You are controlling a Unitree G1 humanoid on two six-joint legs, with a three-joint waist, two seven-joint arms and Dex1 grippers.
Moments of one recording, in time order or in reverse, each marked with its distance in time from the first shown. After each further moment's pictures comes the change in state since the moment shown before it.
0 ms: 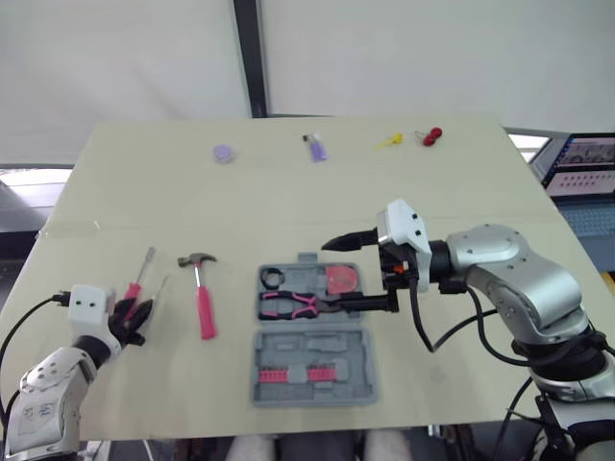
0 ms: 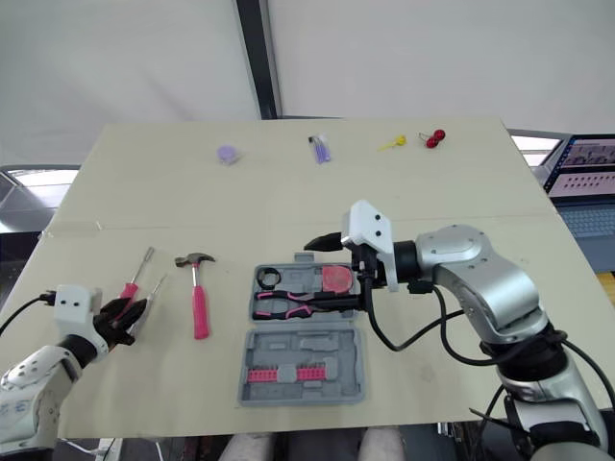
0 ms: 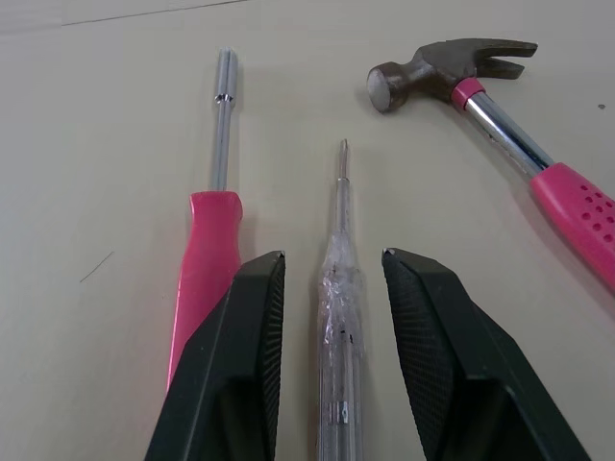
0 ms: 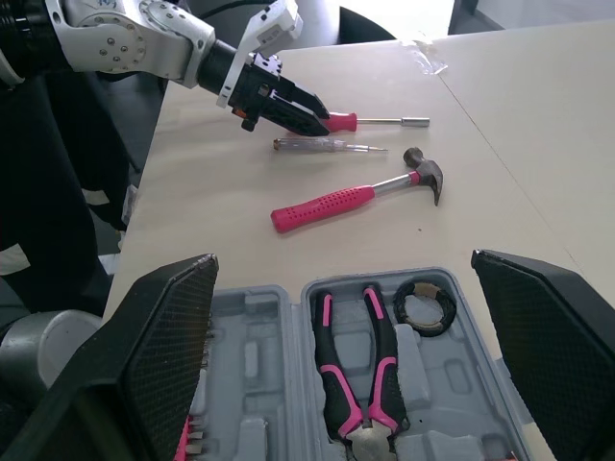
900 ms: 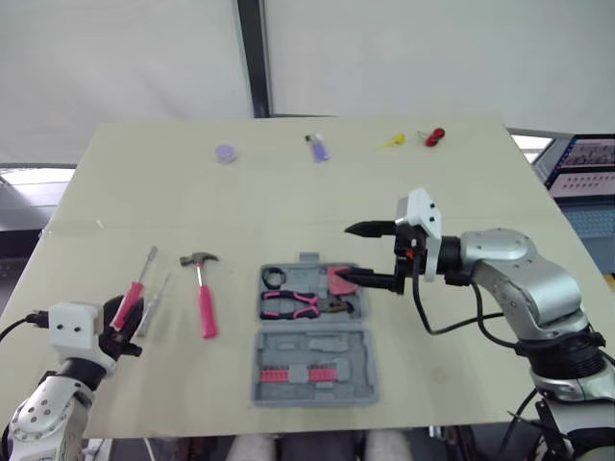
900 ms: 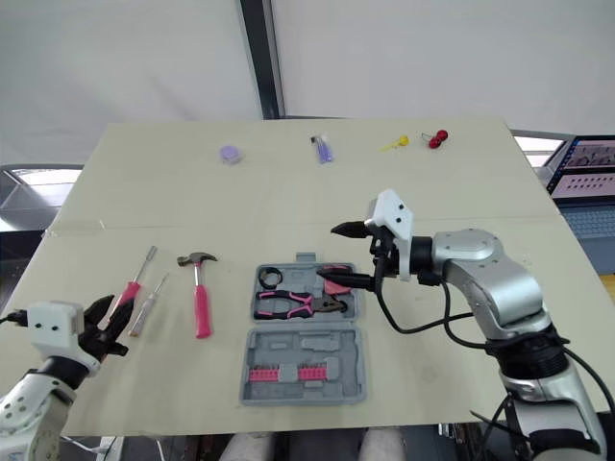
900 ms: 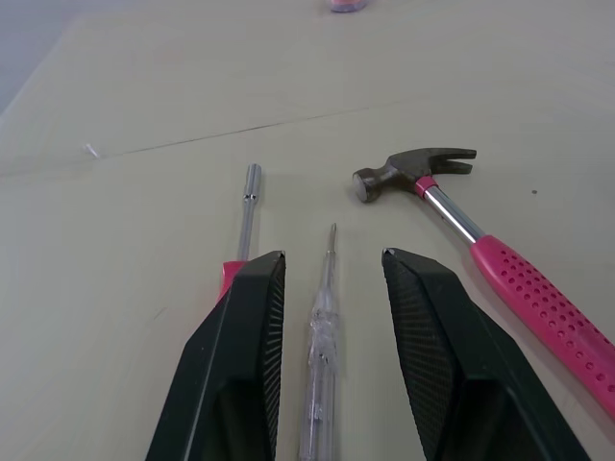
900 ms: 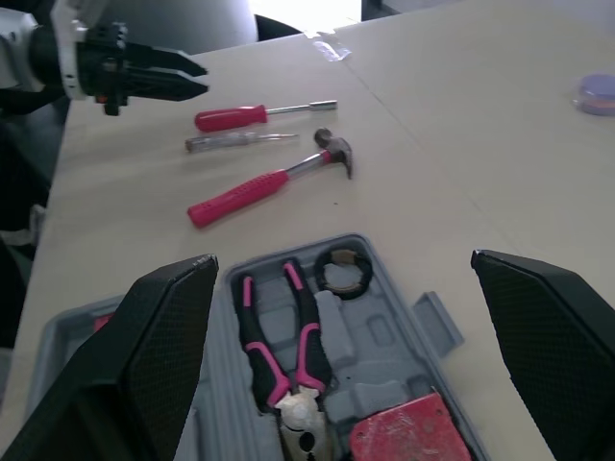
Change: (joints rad) left arm 0.191 -0.124 0.073 -0.260 -0.008 -0.181 0.067; right arm 0.037 -0.010 -0.054 0.076 -0.004 -0.028 -0.027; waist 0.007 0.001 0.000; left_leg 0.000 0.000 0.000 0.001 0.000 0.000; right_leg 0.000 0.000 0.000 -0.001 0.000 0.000
